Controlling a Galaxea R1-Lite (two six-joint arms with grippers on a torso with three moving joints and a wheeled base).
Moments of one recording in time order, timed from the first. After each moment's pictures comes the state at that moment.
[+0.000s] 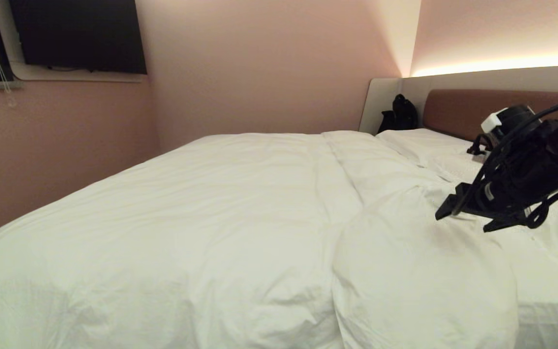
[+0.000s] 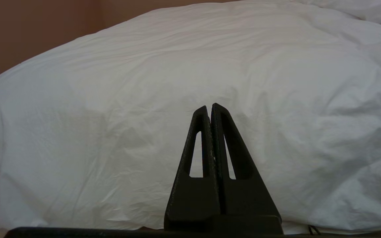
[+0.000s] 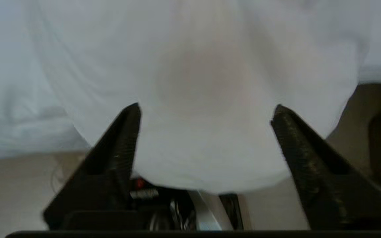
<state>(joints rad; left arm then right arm) 0.01 0.00 0.00 0.00 -0.04 0.06 0.05 1.81 -1.52 0.76 -0.01 0.31</state>
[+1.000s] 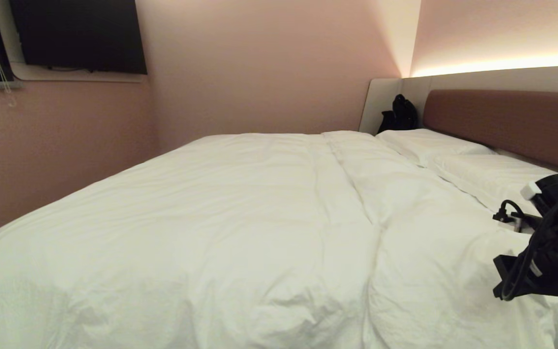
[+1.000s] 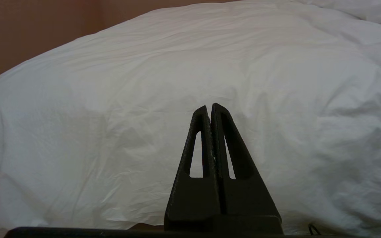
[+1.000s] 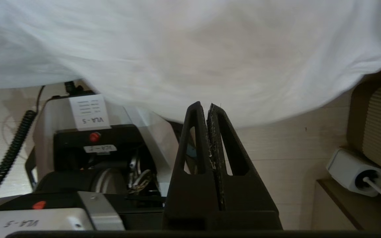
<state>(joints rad) 0.01 0.00 0.00 0.00 -0.04 0.06 -0.10 1.65 -1.00 0.57 0.08 0.07</state>
